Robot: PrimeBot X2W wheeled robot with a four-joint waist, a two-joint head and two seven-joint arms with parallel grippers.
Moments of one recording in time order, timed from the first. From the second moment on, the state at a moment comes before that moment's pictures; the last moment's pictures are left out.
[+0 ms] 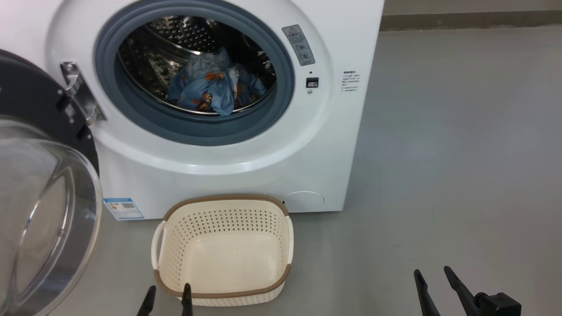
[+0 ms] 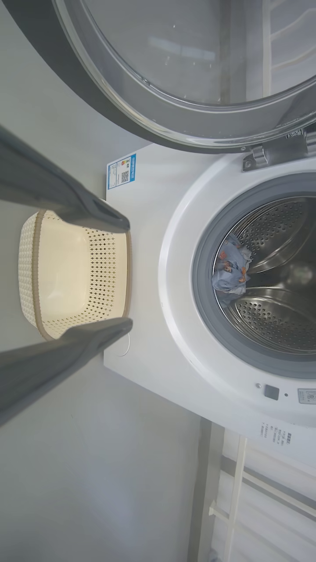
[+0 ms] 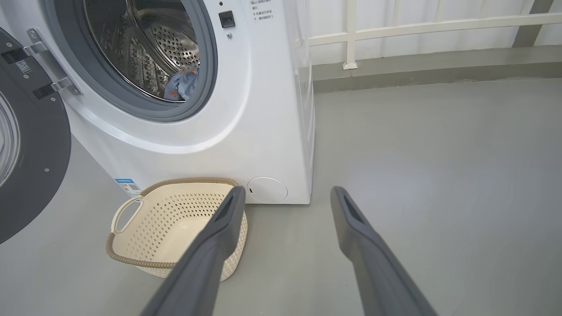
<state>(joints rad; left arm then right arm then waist) 0.16 0.05 -0.19 0.08 -0.22 0.23 -0.26 0.09 -0.04 -0.03 0.27 0.17 0.13 -0.26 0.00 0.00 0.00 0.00</state>
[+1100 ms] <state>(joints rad) 0.23 0.05 -0.12 -0.06 -0.23 0.32 -0.26 -0.05 -0.08 0.14 0.28 0.15 0.13 -0.26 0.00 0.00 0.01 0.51</state>
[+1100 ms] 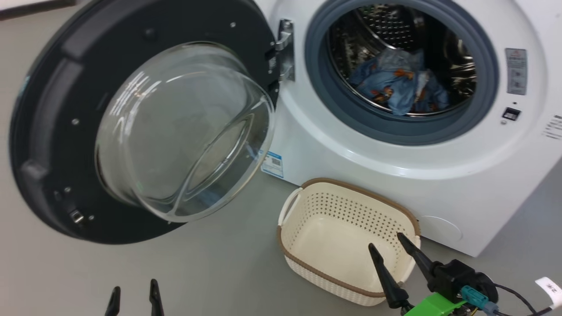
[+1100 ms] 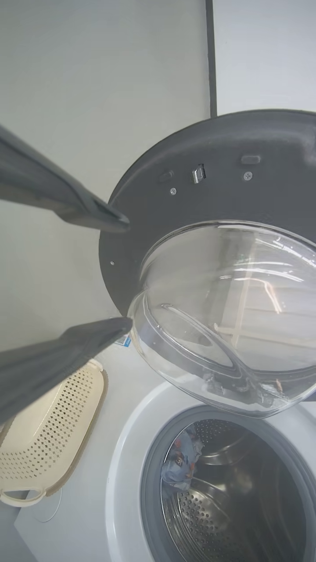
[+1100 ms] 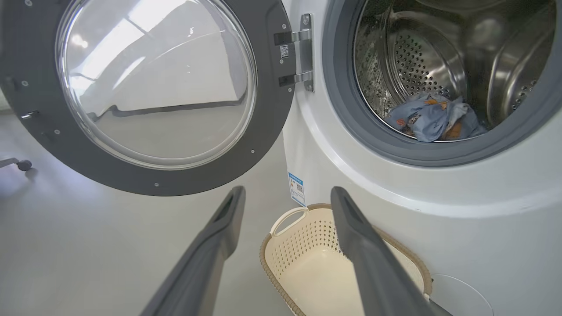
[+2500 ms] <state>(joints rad) -0.47 0.32 0.59 0.43 -1.42 0.20 -0.05 0.00 -0.10 0.11 0.30 0.16 0.13 -0.26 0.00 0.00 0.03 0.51</state>
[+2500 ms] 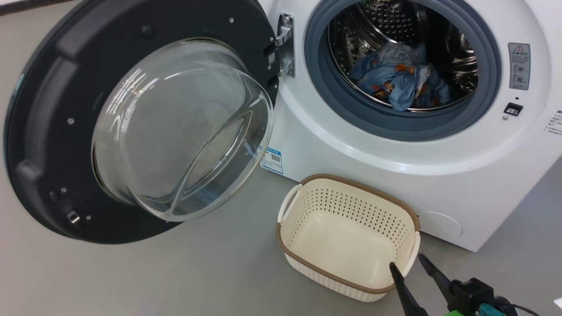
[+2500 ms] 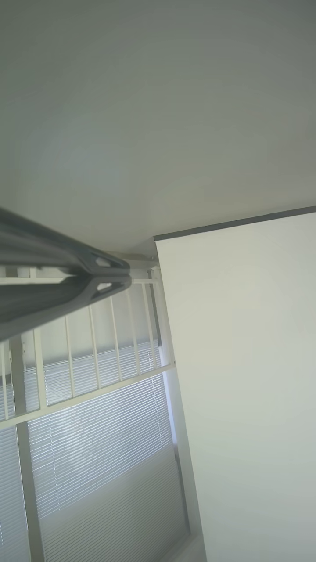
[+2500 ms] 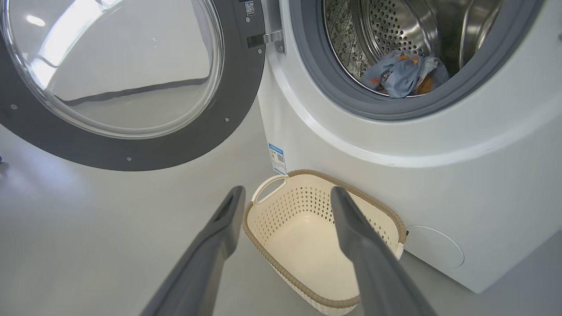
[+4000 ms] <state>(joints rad) -0.62 0.35 0.48 0.77 -1.62 -0.05 0.55 0.04 -0.16 0.08 0.27 0.15 0.13 -0.26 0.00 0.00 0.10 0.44</state>
